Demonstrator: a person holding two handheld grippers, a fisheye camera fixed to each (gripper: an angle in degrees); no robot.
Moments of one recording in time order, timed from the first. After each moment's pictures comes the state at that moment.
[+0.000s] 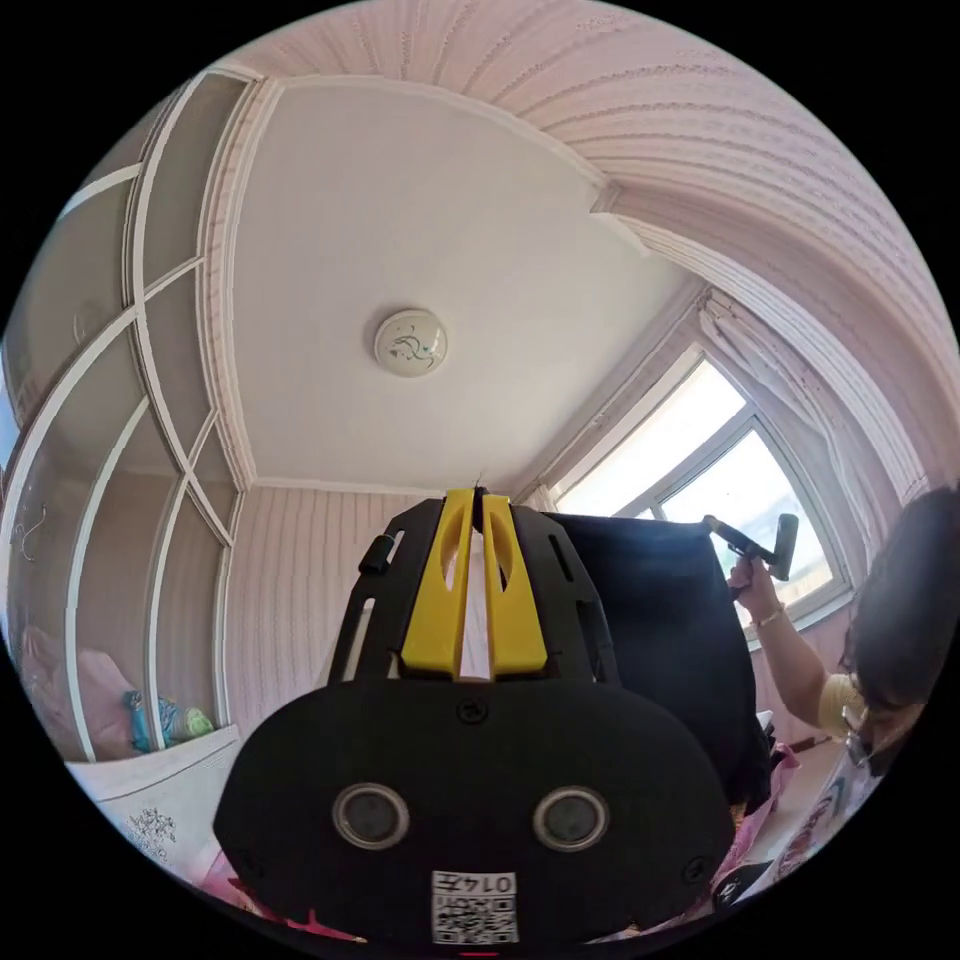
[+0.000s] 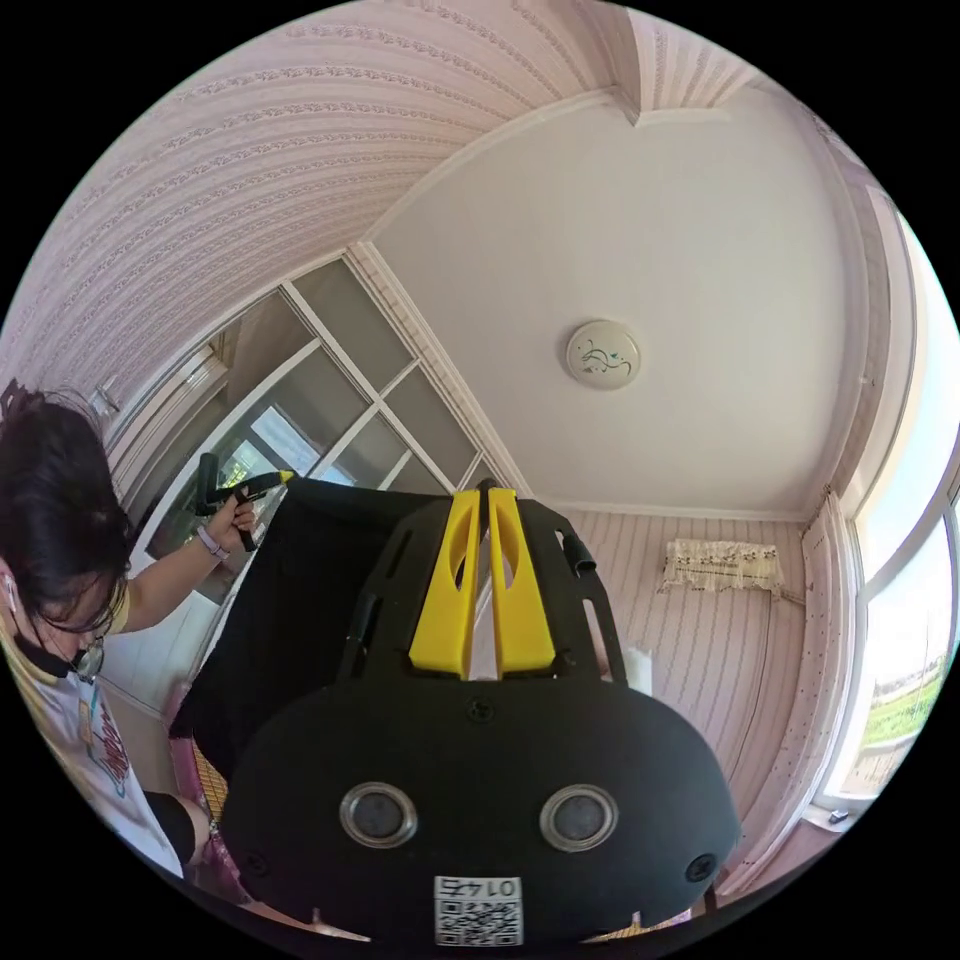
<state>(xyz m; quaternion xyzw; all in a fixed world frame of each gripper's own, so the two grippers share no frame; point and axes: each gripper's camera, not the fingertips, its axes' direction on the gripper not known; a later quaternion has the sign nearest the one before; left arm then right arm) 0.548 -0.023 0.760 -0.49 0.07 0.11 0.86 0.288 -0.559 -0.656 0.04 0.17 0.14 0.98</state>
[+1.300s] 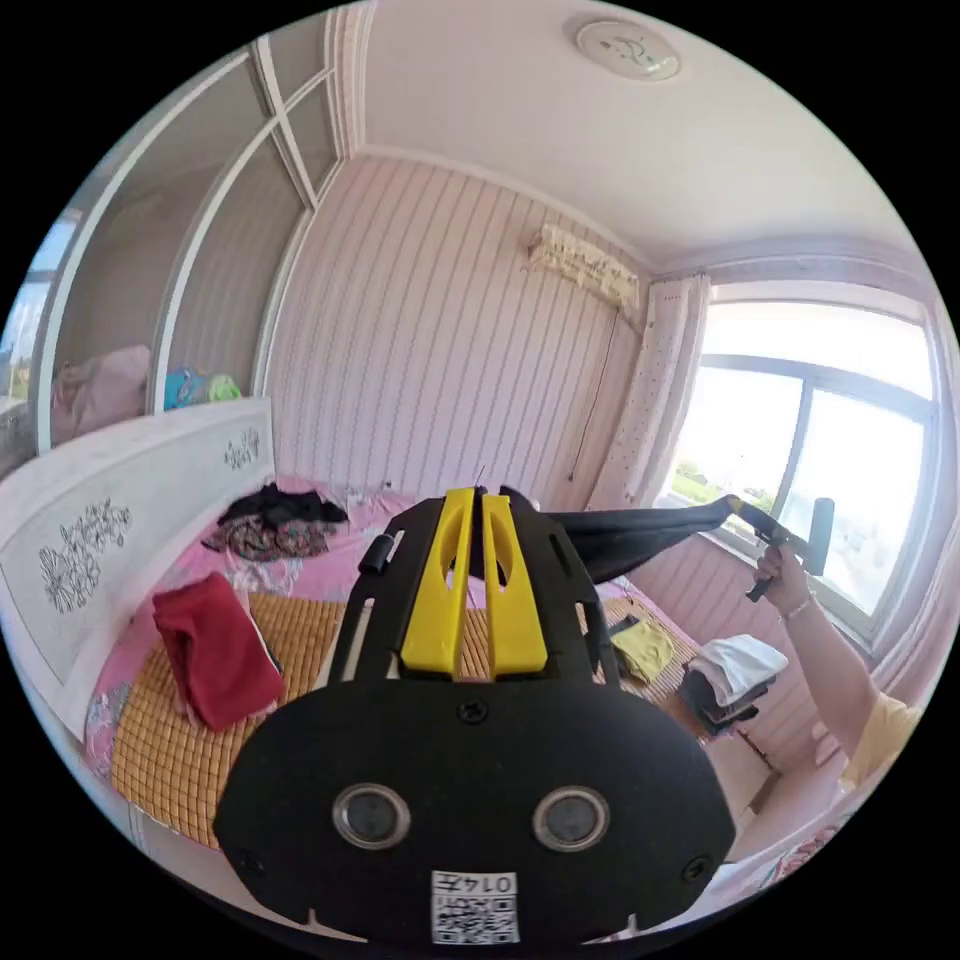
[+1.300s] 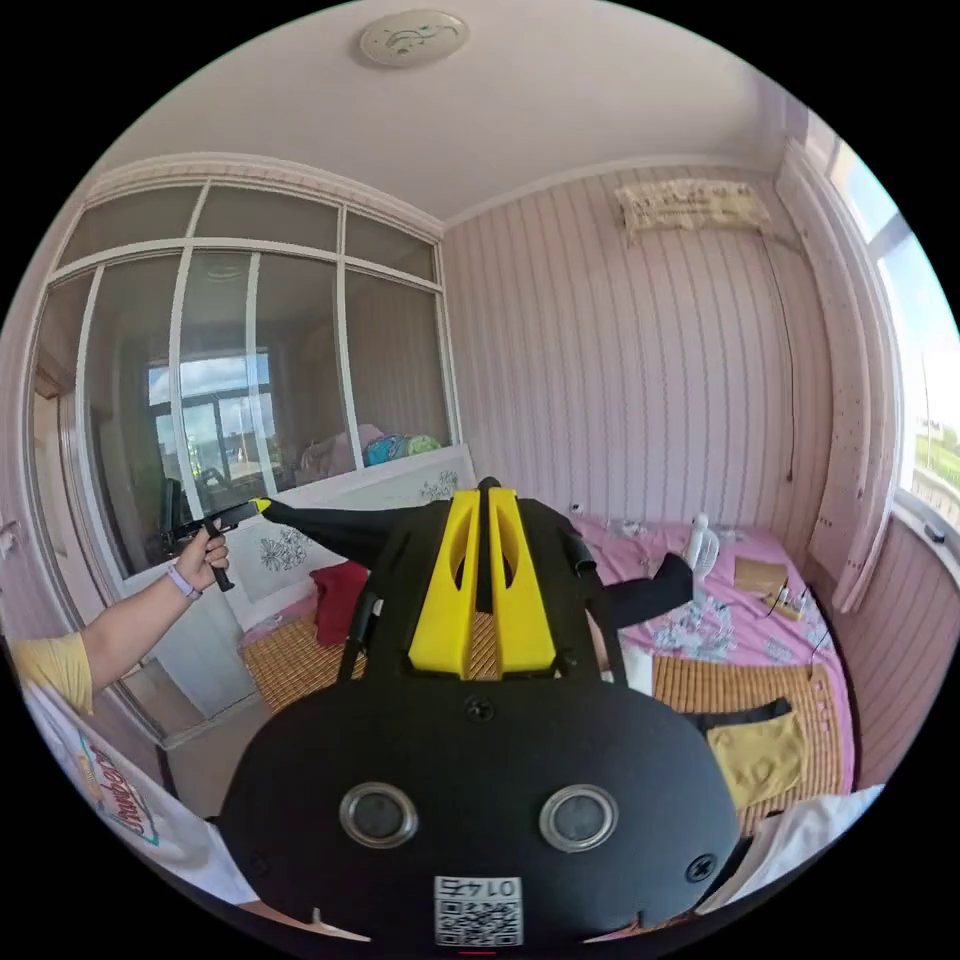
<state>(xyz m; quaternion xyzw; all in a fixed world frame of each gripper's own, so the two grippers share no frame) 0.270 0.485 0.495 -0.78 -0.16 0.00 0.61 0.308 -0.036 -0.361 -0.27 0.11 0.43 0.85</state>
